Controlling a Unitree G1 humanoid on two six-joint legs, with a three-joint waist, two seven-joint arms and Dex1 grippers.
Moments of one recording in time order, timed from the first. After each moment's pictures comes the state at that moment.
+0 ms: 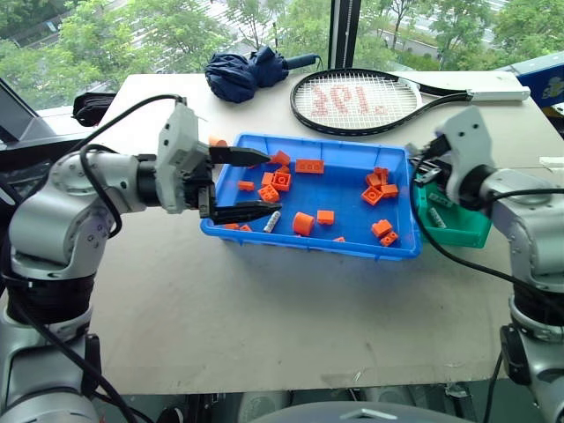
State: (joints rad) left arm -0.60 0.87 0.06 -0.29 -0.67 0.64 -1.18; right arm -0.52 -0.59 -0.15 -0.54 0.11 1.22 0.50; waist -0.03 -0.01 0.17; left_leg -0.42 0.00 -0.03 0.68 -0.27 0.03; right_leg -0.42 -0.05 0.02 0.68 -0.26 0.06
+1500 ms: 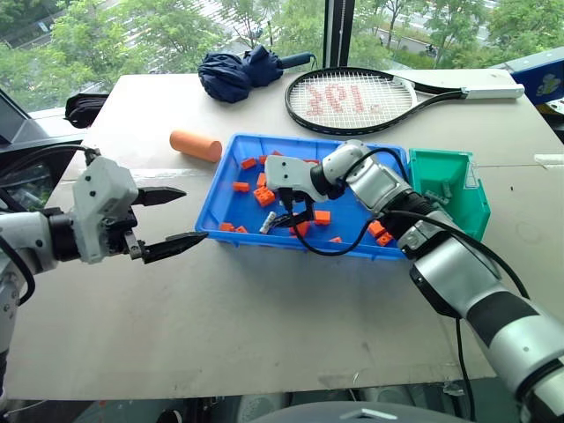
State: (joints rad) left arm 0.01 1.07 0.53 -0.39 -0.59 0.64 -1.13; right arm -1.25 -0.08 0.55 0.90 -0.09 -0.02 1.15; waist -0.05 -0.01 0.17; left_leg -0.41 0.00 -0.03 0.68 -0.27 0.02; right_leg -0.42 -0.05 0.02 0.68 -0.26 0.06
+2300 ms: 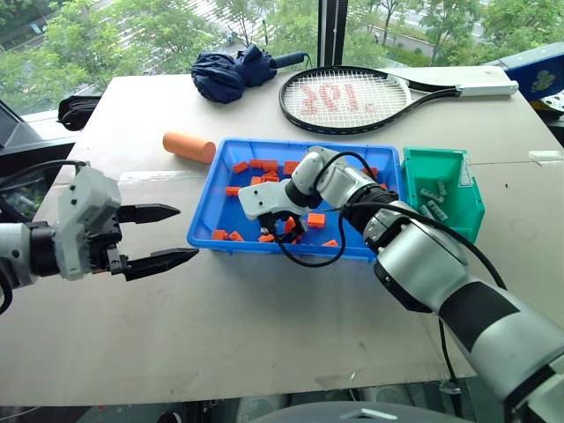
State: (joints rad) left arm 0.08 1.11 0.62 -0.39 -0.67 0.73 -1.22; right arm -1.40 0.11 0.53 1.27 -0.29 -0.16 1.23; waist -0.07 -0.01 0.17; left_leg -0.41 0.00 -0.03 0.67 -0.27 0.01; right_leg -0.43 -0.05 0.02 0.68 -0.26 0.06
